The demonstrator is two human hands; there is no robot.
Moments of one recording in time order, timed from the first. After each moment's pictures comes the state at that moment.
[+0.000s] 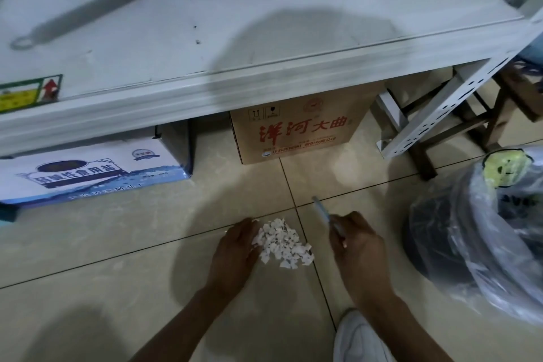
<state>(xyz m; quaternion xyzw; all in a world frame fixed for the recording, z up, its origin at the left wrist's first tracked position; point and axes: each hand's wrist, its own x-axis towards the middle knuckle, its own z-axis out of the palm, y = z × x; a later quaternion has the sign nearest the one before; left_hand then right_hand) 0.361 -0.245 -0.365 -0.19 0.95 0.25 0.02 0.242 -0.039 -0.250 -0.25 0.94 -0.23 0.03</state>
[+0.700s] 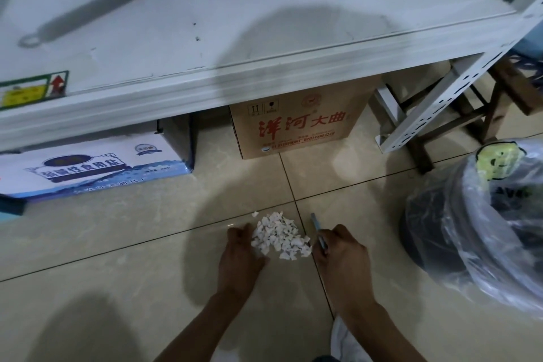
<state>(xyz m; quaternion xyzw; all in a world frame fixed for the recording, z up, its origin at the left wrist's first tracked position) 0.369 -0.211 -0.352 -0.31 0.90 0.31 0.05 0.273 -0.044 -0.262 -0.23 0.95 -0.20 0.05</state>
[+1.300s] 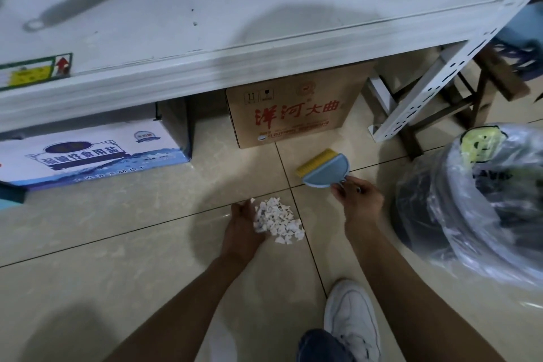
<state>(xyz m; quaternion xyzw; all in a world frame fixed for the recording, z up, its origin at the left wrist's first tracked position) 0.344 -0.216 -0.339 -0.30 0.89 0.34 0.08 0.197 -0.052 -0.277 0.24 0.63 -0.73 0.09</state>
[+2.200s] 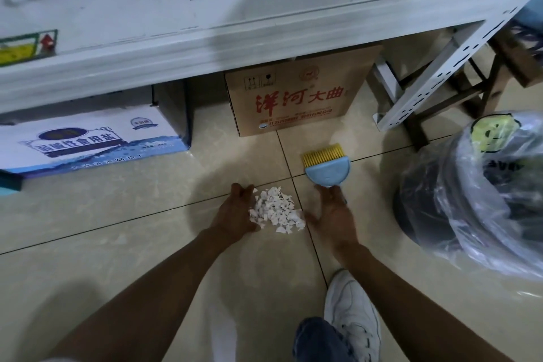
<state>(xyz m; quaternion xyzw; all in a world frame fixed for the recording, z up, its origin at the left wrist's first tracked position) 0.333 -0.248 -0.341 -0.20 0.93 0.27 0.18 0.242 -0.042 -0.324 -0.22 0.95 -0.18 0.15</state>
